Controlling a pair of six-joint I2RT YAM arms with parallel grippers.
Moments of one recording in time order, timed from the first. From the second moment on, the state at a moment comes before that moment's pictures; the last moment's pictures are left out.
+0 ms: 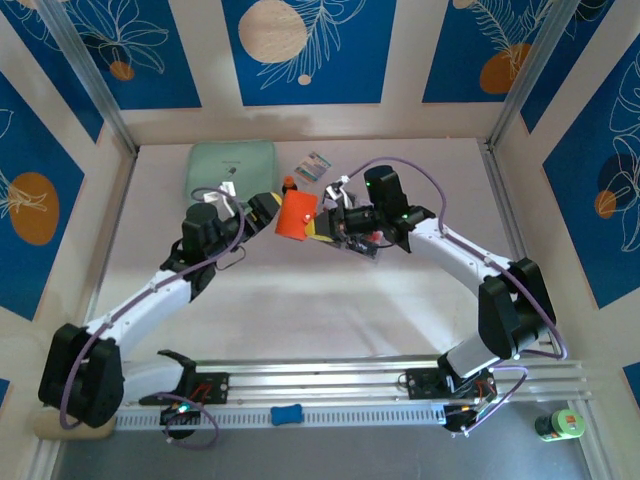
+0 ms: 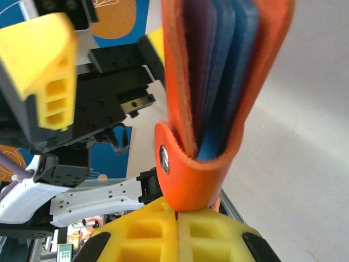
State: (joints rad) left arm -0.40 1.14 0.66 0.27 0.30 -0.96; right arm 0.52 1.52 1.08 -0.13 -0.98 0.85
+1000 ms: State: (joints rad) left arm -0.40 1.26 0.71 0.40 0.45 -0.90; right arm 0.57 1.54 1.07 -0.08 -1.00 0.88
